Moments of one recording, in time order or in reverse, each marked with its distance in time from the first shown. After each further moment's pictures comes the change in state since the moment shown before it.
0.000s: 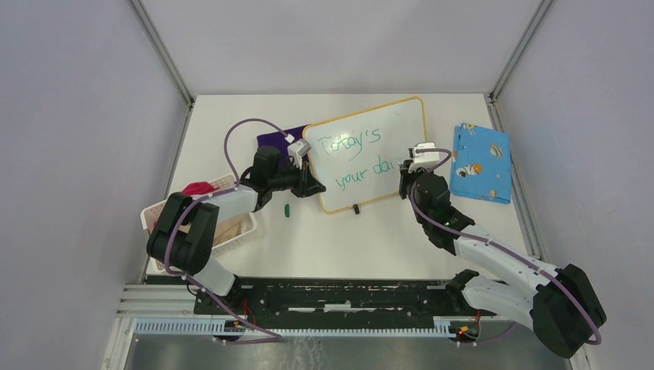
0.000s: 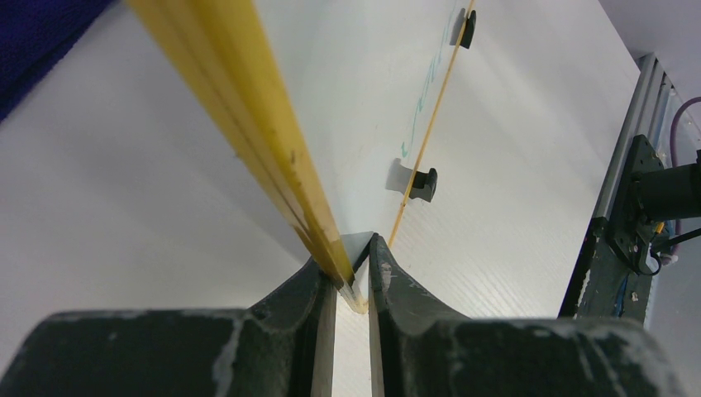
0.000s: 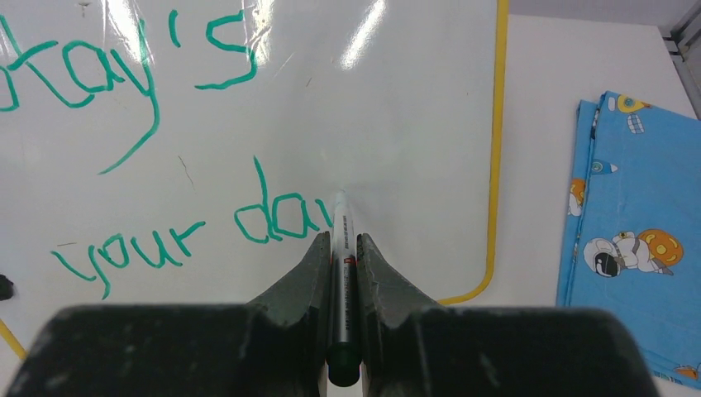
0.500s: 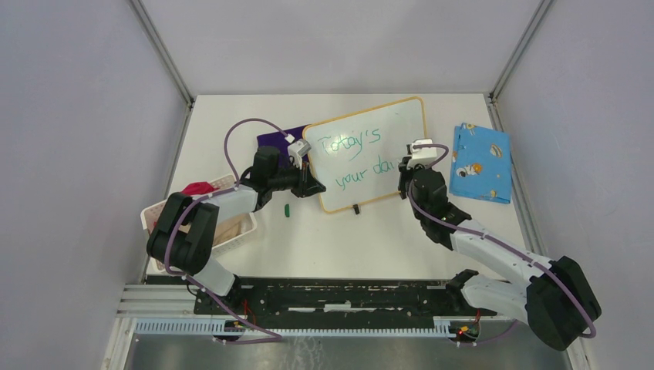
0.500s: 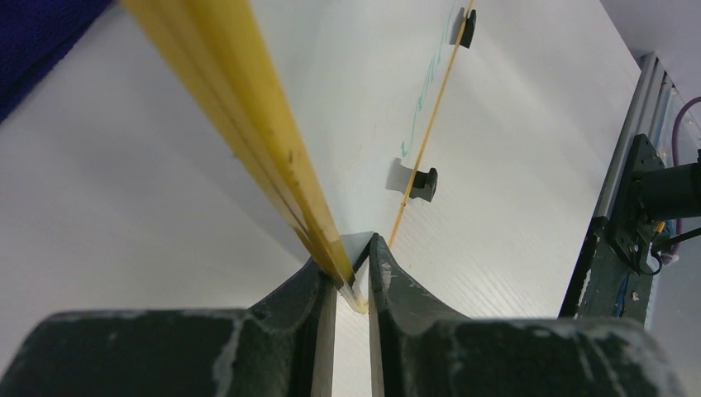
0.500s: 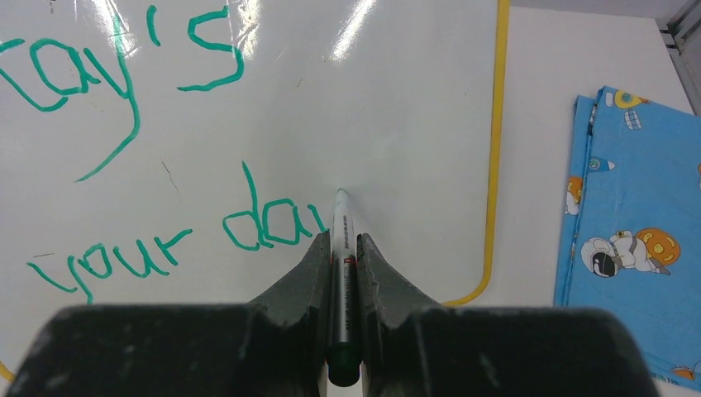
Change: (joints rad) left arm 0.000 0.000 0.001 -0.003 0.000 0.003; right arm -0.022 0.053 0.034 0.002 -0.002 -0.002
